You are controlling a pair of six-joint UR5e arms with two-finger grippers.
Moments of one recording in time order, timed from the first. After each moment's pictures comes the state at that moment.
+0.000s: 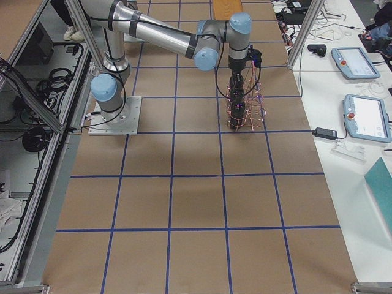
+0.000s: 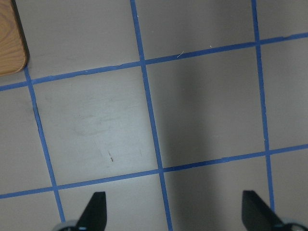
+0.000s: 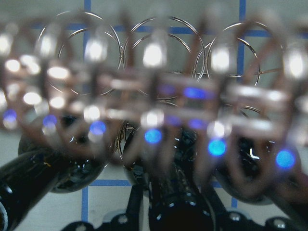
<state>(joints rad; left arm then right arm) -1.61 -1.43 -1.67 -1.61 1.56 0.12 1.37 -1.34 1.63 -1.97 -1.58 -0.23</state>
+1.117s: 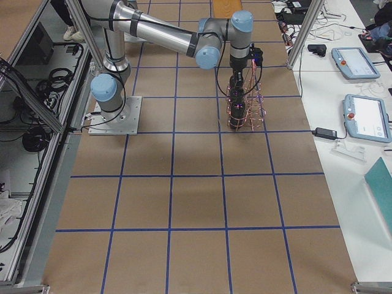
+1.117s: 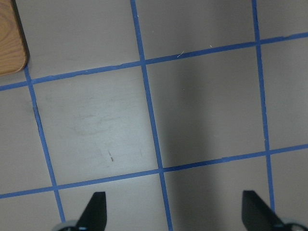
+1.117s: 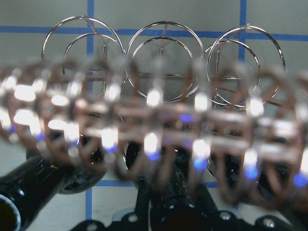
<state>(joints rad) -1.61 -1.43 -1.67 -1.61 1.56 0.12 1.37 -1.34 1.61 -1.94 -1.57 -0.23</state>
